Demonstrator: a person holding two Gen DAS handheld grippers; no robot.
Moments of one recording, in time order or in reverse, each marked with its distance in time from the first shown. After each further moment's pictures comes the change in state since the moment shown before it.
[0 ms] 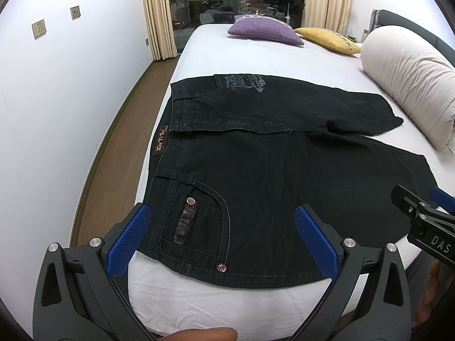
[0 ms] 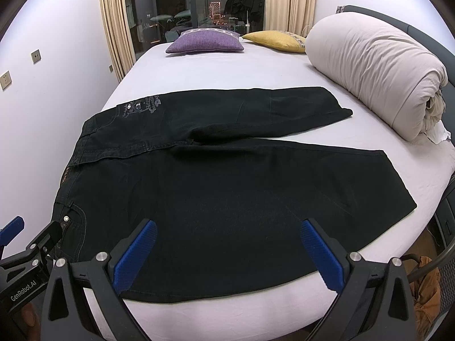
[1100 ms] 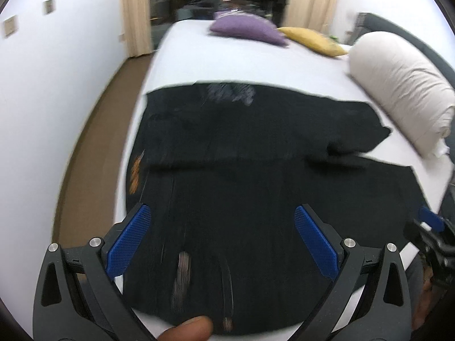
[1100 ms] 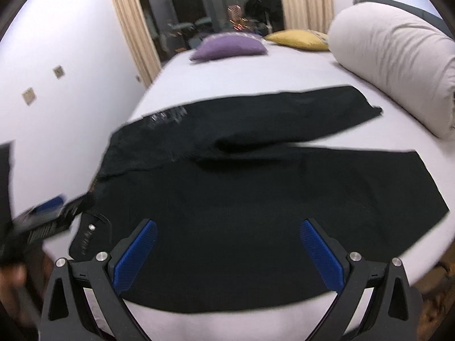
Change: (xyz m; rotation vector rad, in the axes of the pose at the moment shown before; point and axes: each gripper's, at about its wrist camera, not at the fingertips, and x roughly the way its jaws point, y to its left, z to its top) left arm 0.058 0.023 0.067 0.028 0.023 -0.200; right arm 0.009 -0.015 0.012 0.003 -0.061 0.240
